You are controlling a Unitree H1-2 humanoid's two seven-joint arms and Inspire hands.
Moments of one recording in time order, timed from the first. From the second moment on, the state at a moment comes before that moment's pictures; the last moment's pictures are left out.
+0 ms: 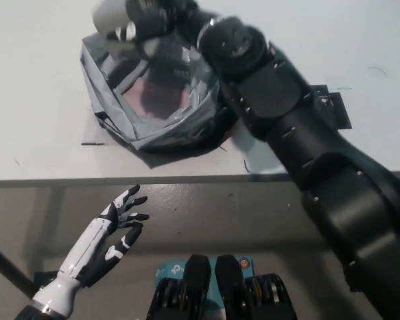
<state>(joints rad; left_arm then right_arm) -0.05 0.27 -0.07 -0.11 0.06 -0.15 -0.24 -1.39 0.05 0.23 1.04 -0.02 -0.03 0.10</state>
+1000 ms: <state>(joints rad) -0.08 0.28 -0.07 -0.11 0.08 -0.15 -0.25 -1.29 -0.14 0.32 0.64 -0.18 0.09 0.24</state>
